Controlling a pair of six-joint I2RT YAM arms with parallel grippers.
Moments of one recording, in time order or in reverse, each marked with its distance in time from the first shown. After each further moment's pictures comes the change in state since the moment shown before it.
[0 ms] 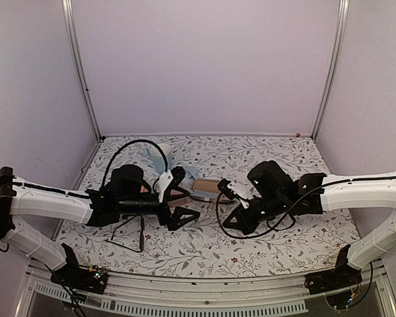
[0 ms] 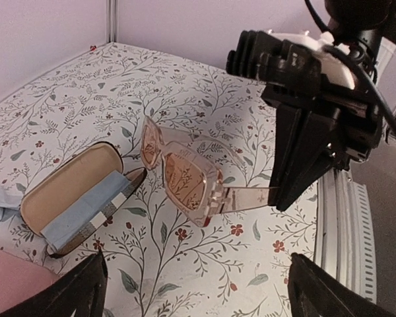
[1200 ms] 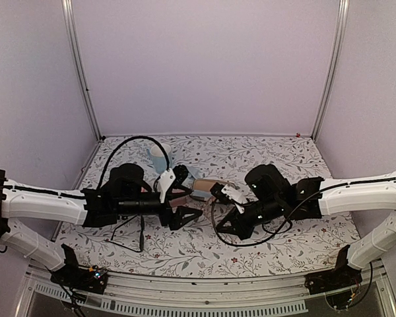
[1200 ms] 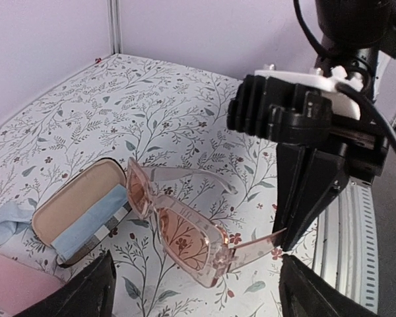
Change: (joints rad) left arm -0.080 -0.051 0.040 -0.067 -0.099 0.043; right arm 0.043 0.003 -0.019 0.104 -0.074 -0.048
